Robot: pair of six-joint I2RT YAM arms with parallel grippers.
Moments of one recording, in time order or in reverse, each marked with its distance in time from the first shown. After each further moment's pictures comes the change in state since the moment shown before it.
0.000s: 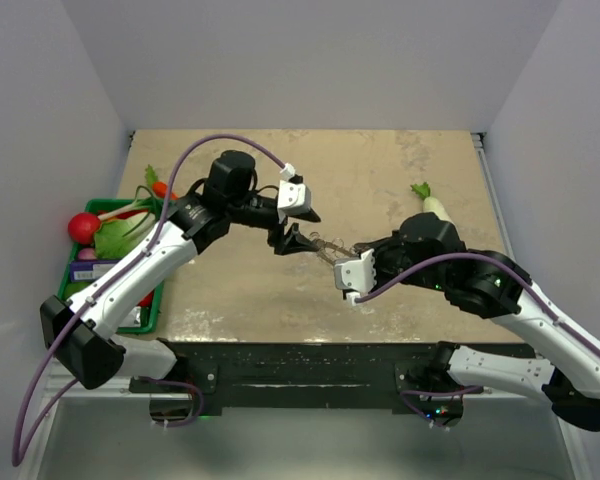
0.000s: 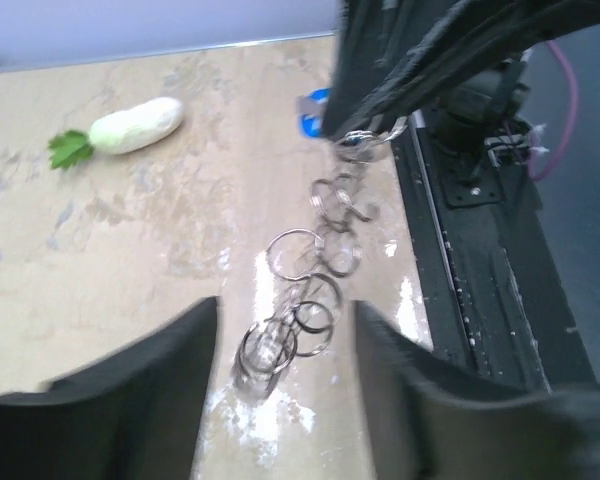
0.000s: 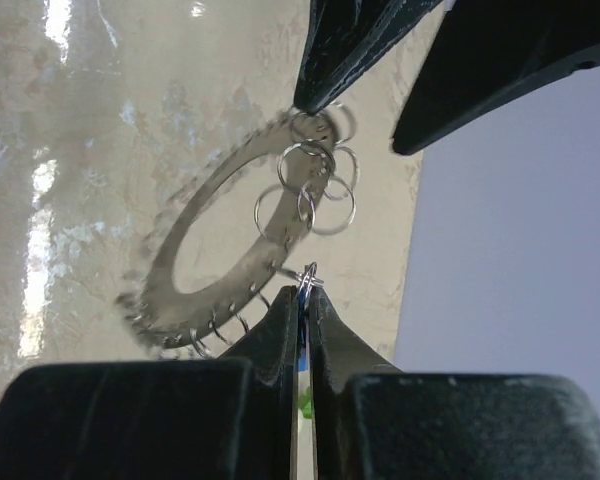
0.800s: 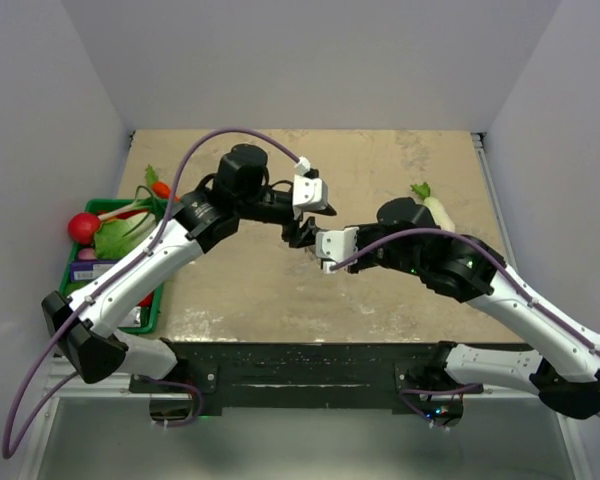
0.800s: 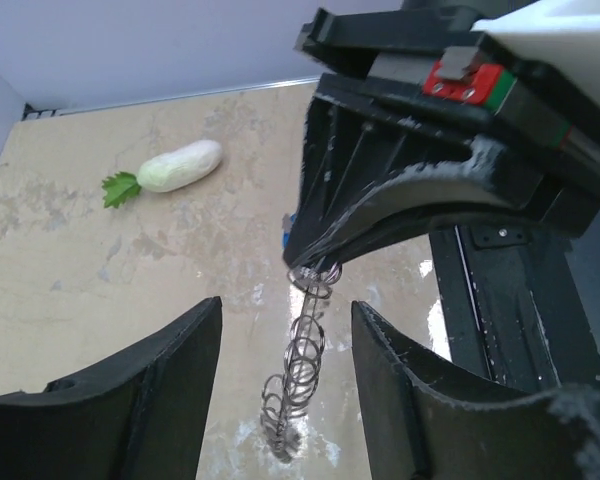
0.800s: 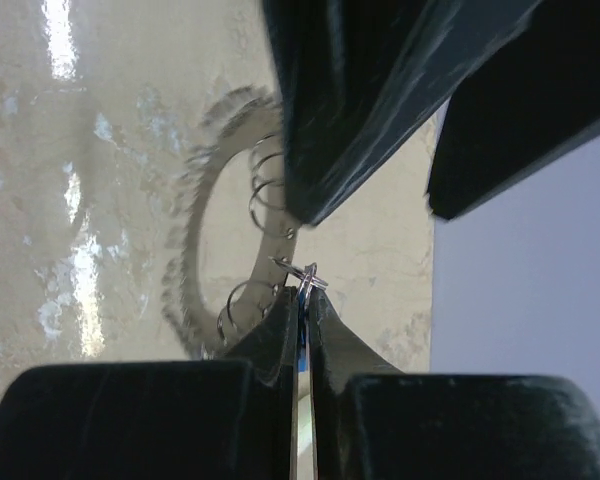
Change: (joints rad) left arm -0.081 0.022 0.127 0.013 -0.125 -0.048; right arm -0.022 0.116 0.052 0.044 0.077 0.151
